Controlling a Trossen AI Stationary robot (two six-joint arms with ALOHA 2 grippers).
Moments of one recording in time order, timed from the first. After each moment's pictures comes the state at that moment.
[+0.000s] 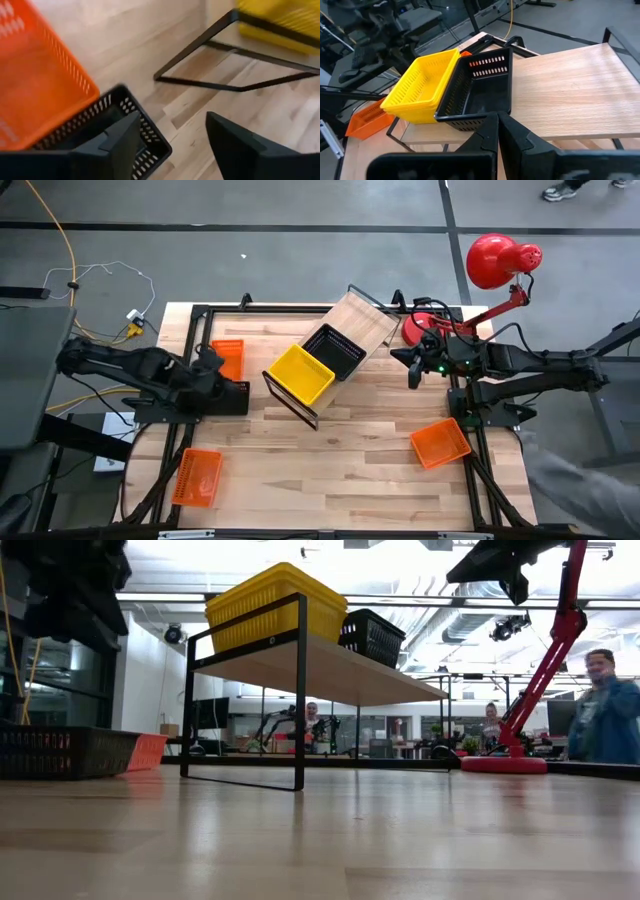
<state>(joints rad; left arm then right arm) -0.11 0.69 0.71 -1.01 -0.35 -1.13 -0.01 0.75 0.77 -0.38 0.35 0.49</state>
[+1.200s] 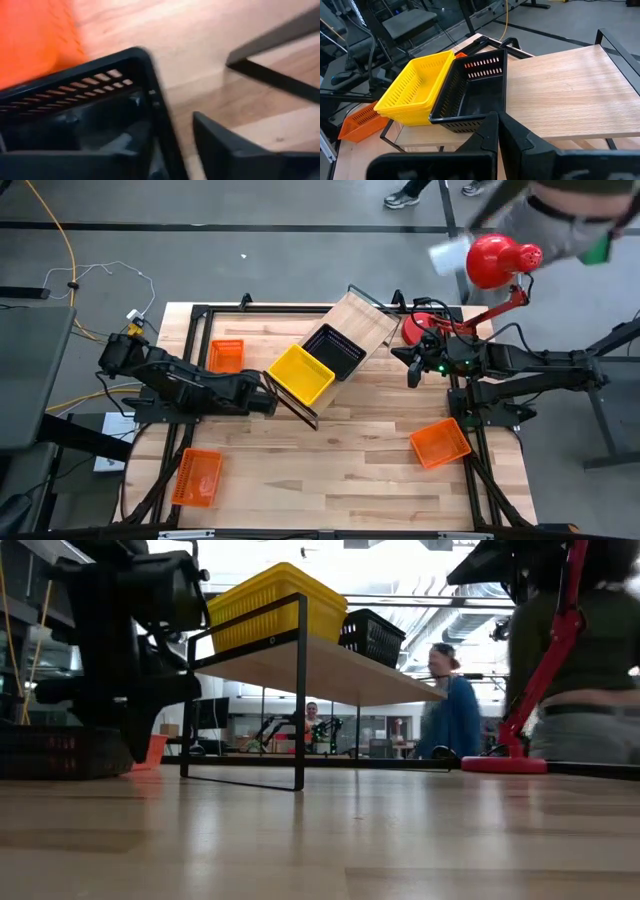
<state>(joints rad) -0.03 1.47 0.71 -0.78 -0.33 -1.41 -0.01 0.75 0.77 -0.38 0.37 0.49</state>
